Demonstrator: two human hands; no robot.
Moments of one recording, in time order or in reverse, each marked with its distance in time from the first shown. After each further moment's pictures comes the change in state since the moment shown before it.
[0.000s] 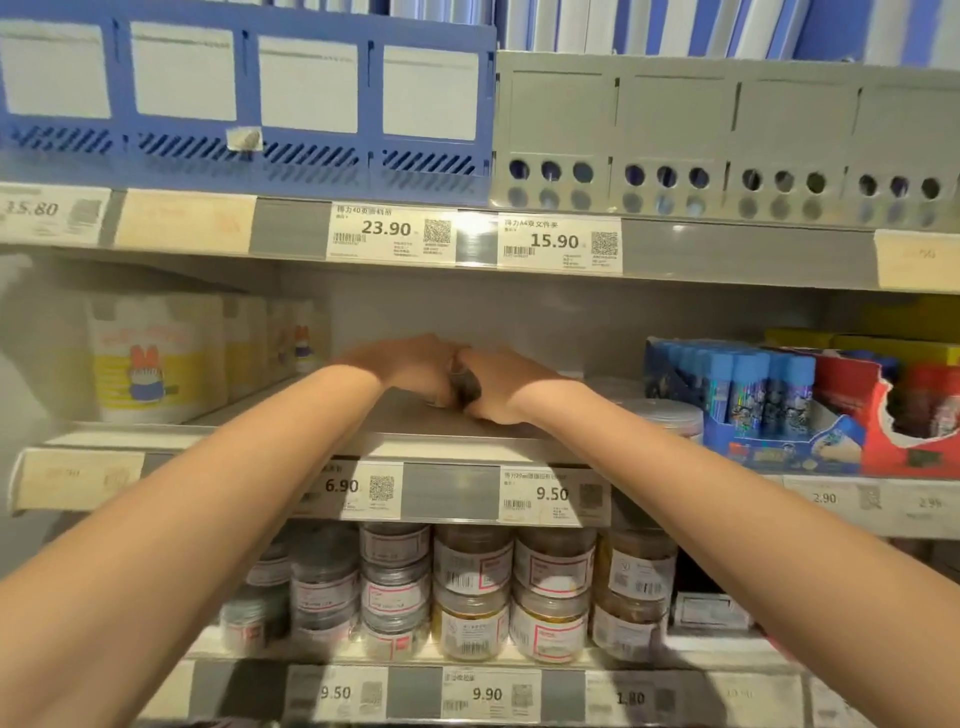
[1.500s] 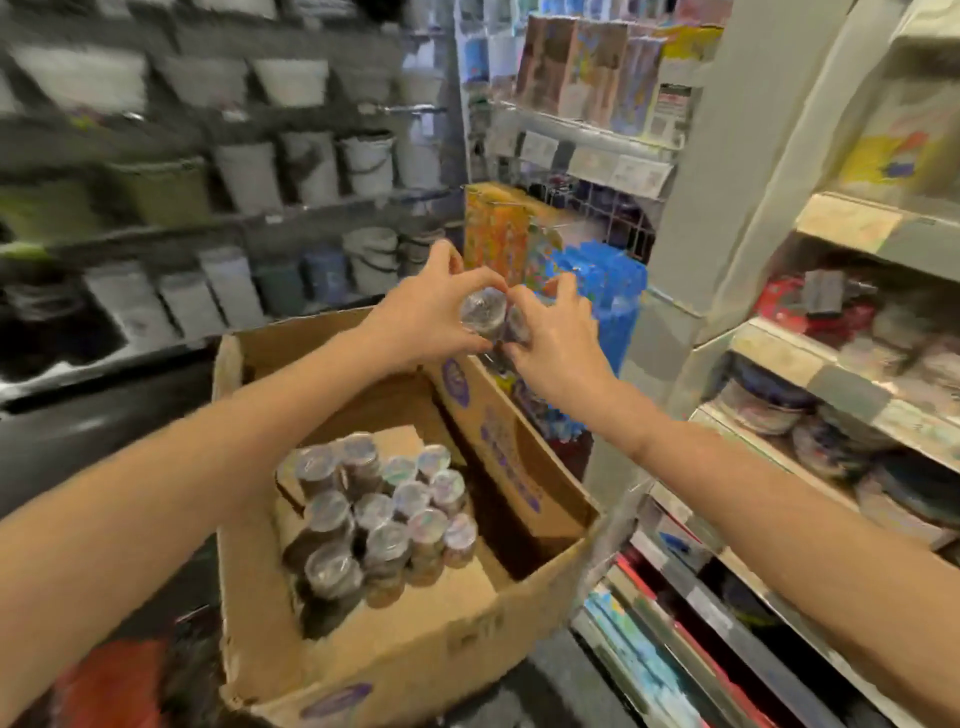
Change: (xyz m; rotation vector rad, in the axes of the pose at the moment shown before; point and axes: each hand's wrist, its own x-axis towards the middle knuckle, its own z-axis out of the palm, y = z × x) left_hand -0.649 -0.107 0.013 -0.009 0.285 -0.815; right_hand -0.299 -0.447 0.103 0.407 0.007 -0.756
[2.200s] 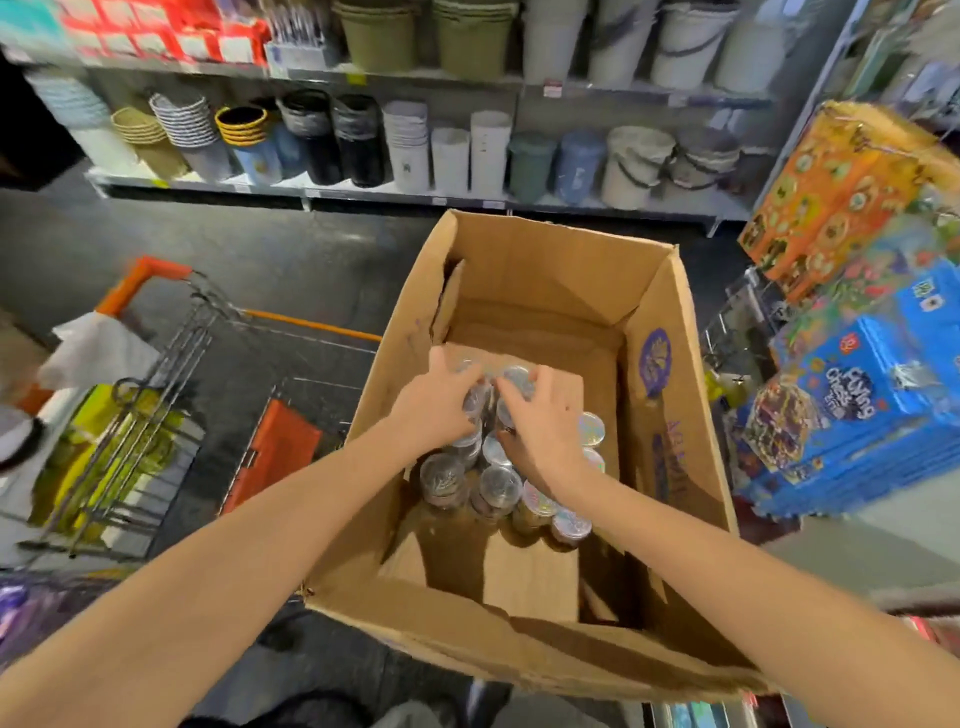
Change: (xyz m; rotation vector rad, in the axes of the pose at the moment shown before) left_hand -0.147 -0.123 0.114 0.058 -0.273 -0.944; right_hand -0.011 -0.080 0.229 0.093 -0.557 -0.499
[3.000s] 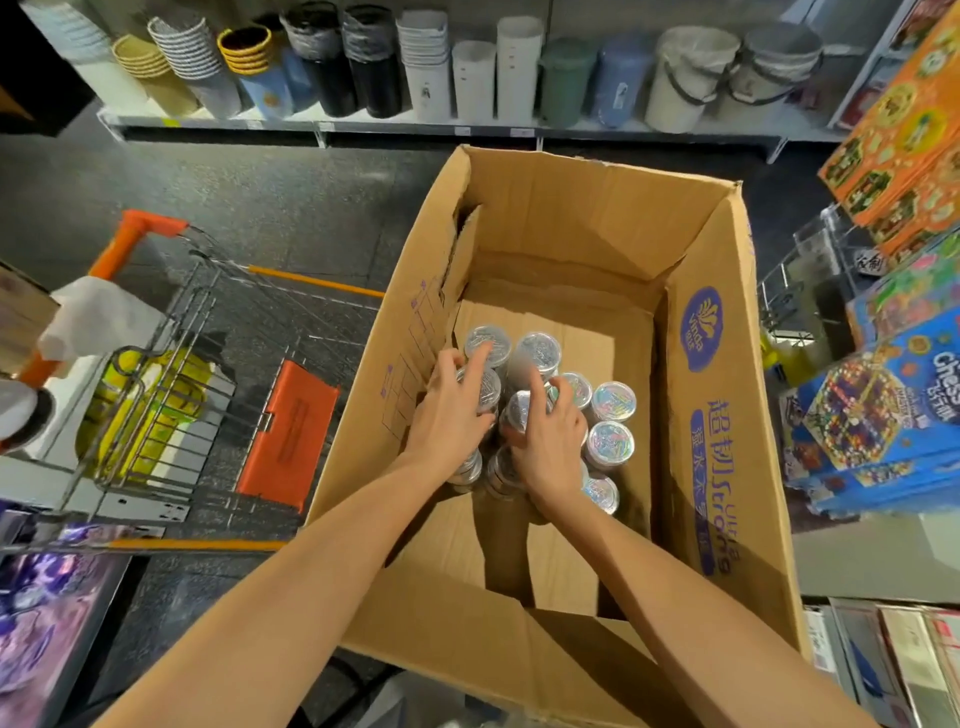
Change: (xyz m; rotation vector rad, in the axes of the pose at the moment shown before) left_hand 0.005 -0.006 0.072 -0.161 0.188 -0.079; right_hand 0.004 0.010 0.090 0.235 0.054 0.185
